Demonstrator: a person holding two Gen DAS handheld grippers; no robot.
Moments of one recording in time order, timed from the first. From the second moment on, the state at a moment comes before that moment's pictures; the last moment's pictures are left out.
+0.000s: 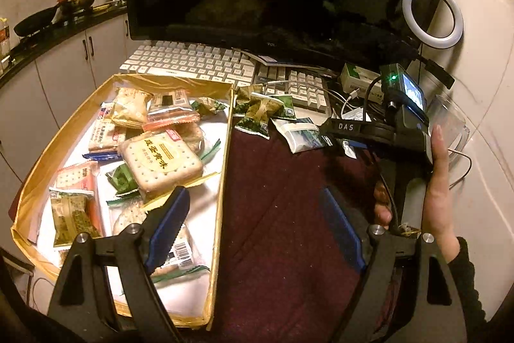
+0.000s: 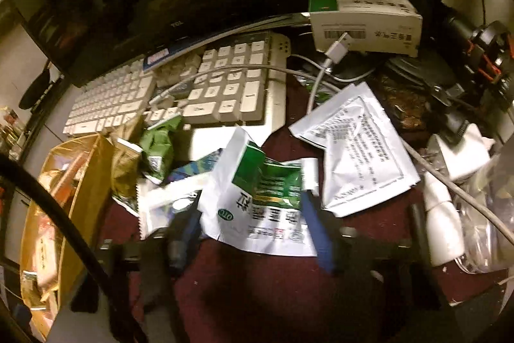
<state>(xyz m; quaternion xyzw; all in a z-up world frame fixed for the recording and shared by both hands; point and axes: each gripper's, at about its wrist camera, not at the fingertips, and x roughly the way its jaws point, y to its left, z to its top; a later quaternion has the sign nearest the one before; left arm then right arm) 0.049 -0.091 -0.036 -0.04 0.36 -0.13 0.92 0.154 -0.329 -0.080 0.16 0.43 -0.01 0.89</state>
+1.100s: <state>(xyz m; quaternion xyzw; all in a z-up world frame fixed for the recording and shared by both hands) 0.240 -0.171 -0.082 -0.02 0.53 -0.07 0.85 0.138 -0.363 -0.073 0.28 0.39 0.07 0.88</state>
